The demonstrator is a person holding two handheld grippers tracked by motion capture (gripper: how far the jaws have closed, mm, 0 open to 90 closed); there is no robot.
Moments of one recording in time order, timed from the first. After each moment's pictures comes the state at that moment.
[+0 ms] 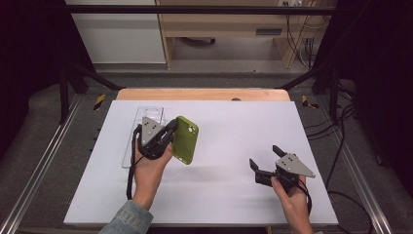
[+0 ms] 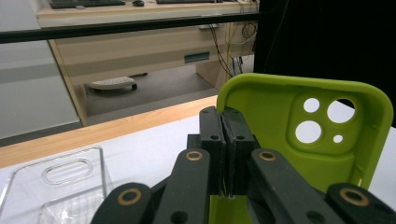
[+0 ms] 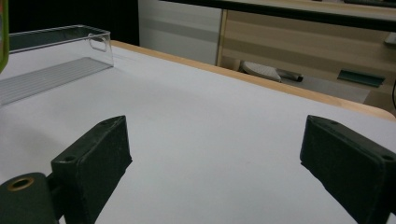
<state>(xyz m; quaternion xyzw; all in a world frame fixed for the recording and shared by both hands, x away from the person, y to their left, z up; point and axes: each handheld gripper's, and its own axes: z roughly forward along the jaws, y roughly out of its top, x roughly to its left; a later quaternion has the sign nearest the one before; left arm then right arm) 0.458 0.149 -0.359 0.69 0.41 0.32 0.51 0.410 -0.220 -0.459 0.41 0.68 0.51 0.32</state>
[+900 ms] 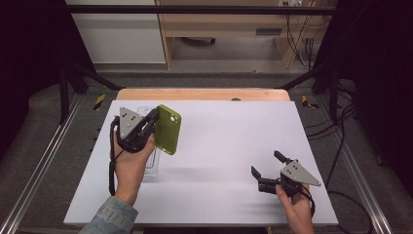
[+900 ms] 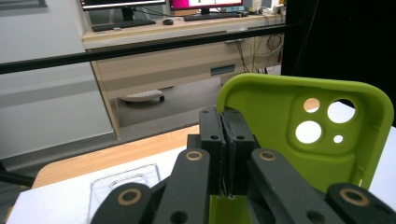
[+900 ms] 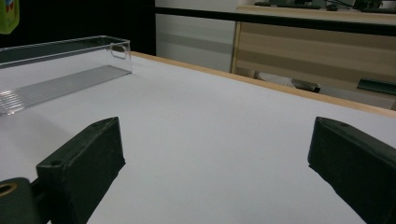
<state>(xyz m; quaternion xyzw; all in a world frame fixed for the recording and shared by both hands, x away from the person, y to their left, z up) 0.454 0.182 -0.320 0.67 0.42 0.37 0.49 0.397 -0.230 -0.474 0.38 0.67 0.55 0.31</state>
